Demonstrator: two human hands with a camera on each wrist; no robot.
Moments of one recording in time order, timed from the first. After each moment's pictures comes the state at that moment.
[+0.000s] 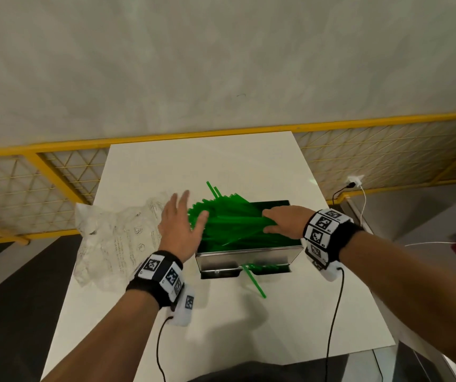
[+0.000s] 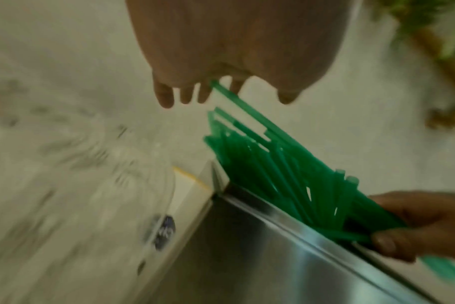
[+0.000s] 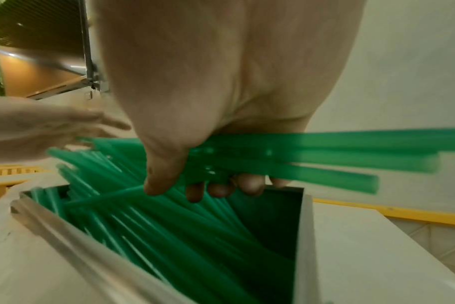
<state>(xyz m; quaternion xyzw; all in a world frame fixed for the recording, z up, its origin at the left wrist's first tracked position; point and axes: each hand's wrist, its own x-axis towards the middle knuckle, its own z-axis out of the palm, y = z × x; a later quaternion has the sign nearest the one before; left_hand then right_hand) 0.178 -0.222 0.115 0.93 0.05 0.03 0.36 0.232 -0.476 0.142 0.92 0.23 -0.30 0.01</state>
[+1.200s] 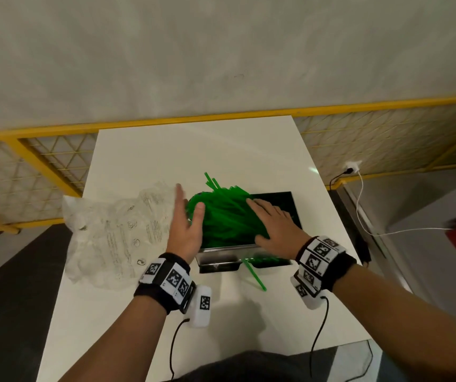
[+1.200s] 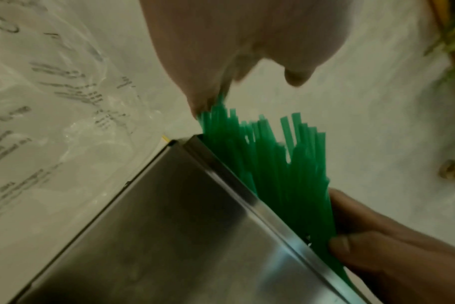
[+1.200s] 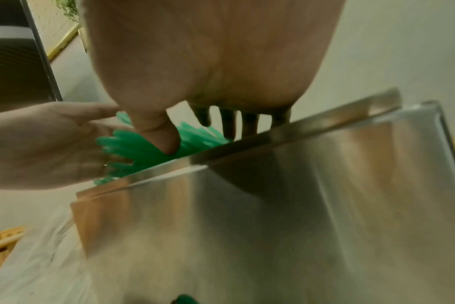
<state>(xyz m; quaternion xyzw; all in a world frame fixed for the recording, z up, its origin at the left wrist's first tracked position) 0.177 -0.239 0.098 0.78 0.09 0.03 0.62 0.195 -0.459 0.094 0.95 0.19 -0.18 -0.18</state>
